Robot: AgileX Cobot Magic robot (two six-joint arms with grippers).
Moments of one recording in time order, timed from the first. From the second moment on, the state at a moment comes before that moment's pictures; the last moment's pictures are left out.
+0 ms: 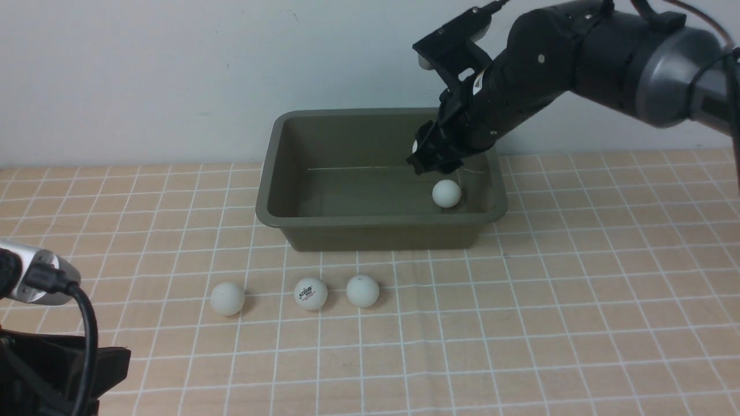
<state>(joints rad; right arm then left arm) 0.46 2.01 -1.76 0.08 0.82 -0.28 0.01 0.67 -0.62 -0.47 0.88 0.43</state>
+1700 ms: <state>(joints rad) 0.46 1.48 -1.90 0.30 1.28 -0.28 0.01 1.52 -1.05 -0.47 0.89 0.54</state>
